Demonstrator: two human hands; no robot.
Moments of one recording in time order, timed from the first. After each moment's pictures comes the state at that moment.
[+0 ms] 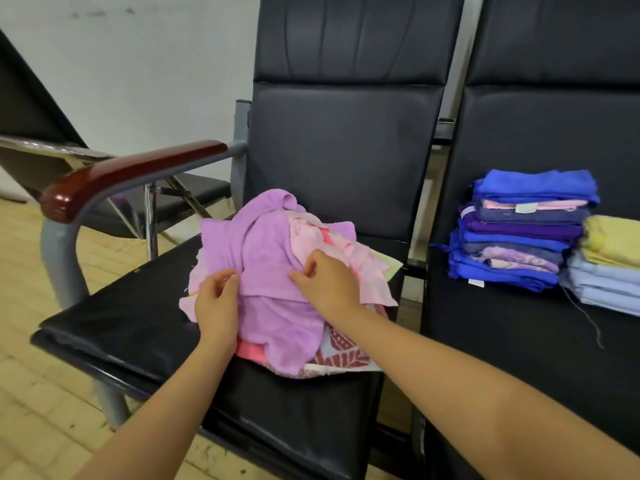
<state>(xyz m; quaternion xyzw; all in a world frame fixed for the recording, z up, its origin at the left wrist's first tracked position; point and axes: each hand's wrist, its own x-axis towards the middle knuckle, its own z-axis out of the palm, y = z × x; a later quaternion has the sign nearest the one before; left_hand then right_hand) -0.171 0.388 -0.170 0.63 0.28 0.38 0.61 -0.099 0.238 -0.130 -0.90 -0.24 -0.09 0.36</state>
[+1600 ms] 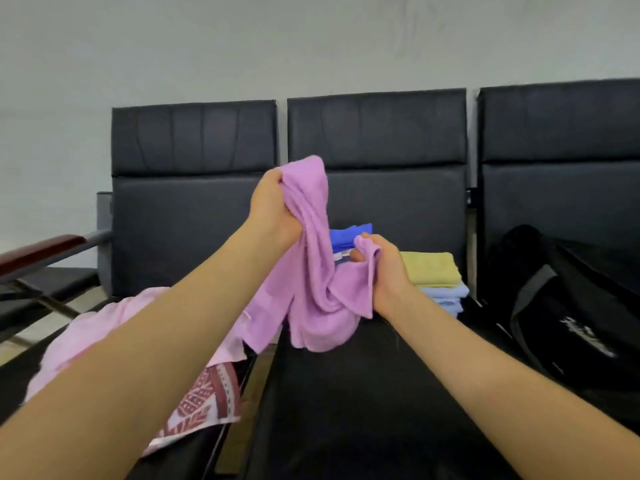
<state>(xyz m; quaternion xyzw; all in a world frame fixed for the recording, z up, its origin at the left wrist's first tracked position) -0.140 0.071 0.118 0.44 -0.05 0.06 0.90 -0.124 -0.068 0.028 -0.38 -0.06 0.03 0.92</state>
